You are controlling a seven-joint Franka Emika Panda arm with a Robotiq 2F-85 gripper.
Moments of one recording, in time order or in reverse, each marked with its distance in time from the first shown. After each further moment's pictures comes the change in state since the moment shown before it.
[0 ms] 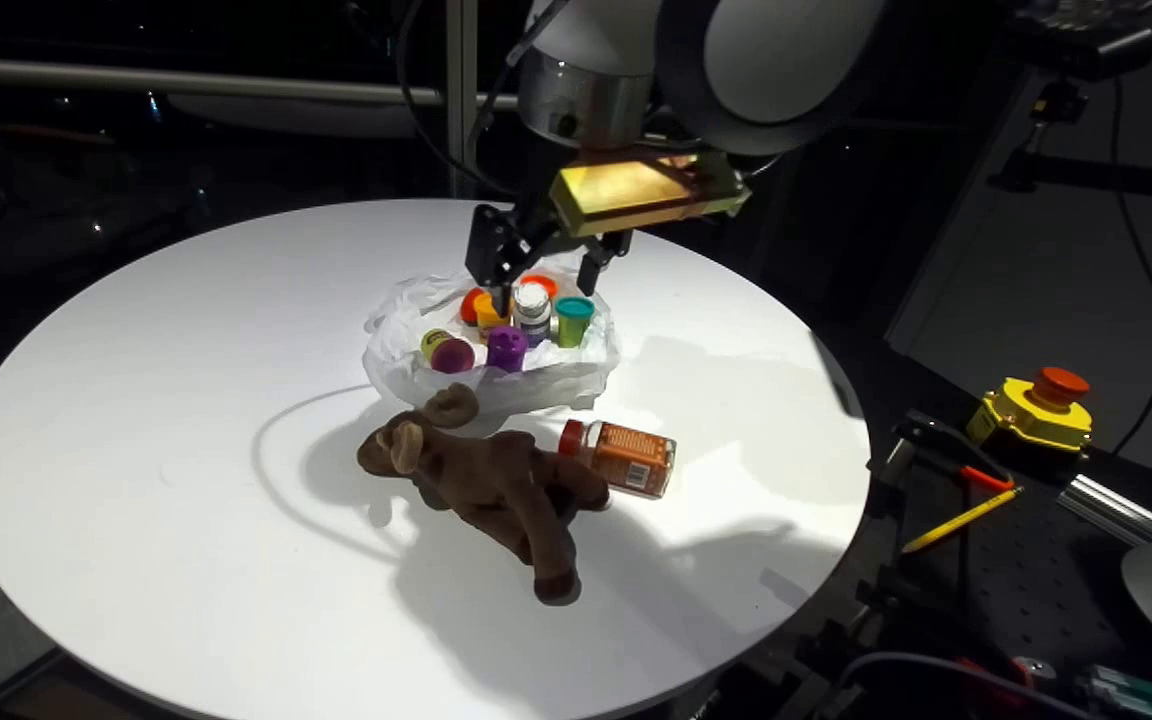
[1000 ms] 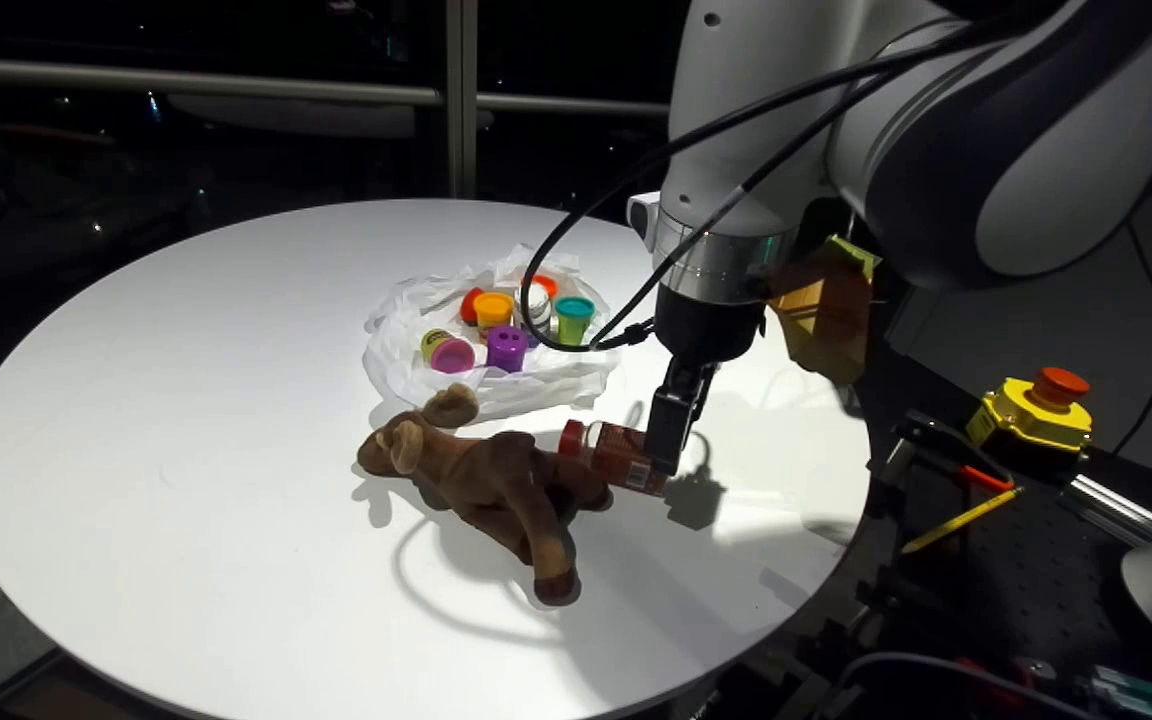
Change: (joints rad) arm -0.178 -0.049 0.211 -0.300 -0.154 0.032 -0.360
